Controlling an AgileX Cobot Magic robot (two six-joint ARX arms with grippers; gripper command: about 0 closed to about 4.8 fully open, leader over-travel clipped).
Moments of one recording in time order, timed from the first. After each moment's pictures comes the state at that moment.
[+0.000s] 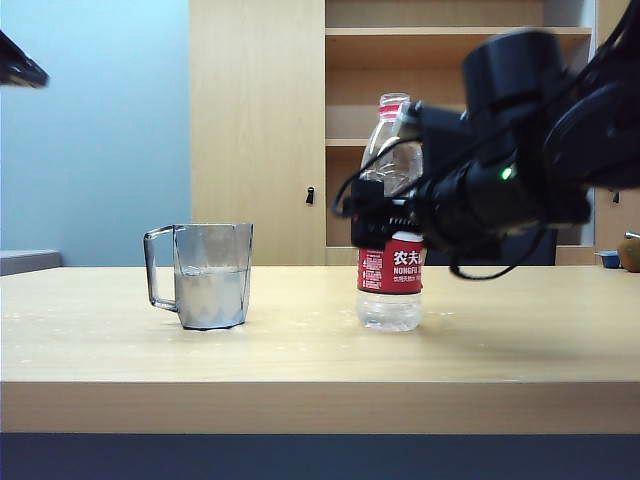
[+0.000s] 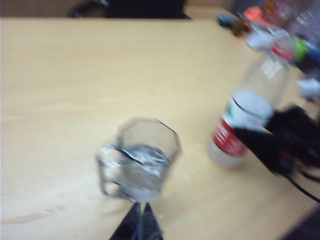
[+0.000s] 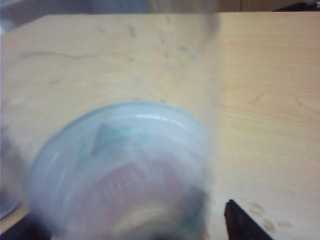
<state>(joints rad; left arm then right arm) 0.05 0.73 0.54 -0.06 0.64 -0.01 0.54 1.78 0.64 0.97 0.20 0.12</state>
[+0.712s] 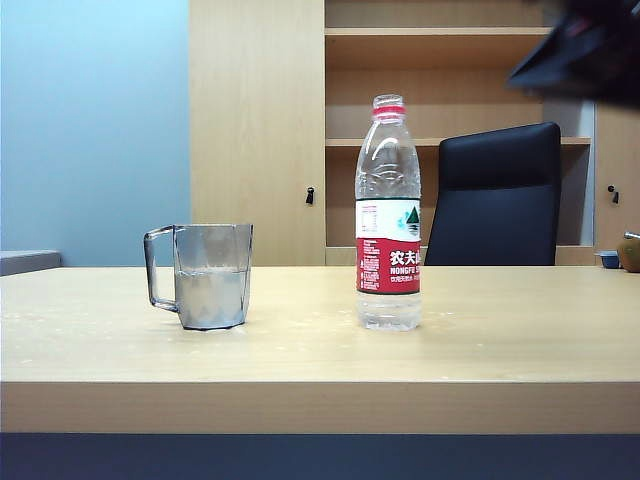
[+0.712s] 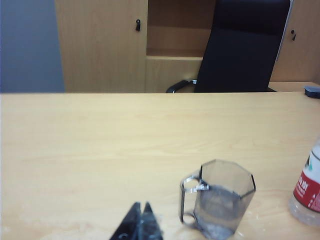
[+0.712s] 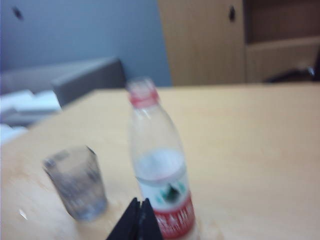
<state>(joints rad) 0.09 0.29 0.28 0.05 0.33 -0.07 0.56 0.74 0.22 0.60 0.16 0.15</state>
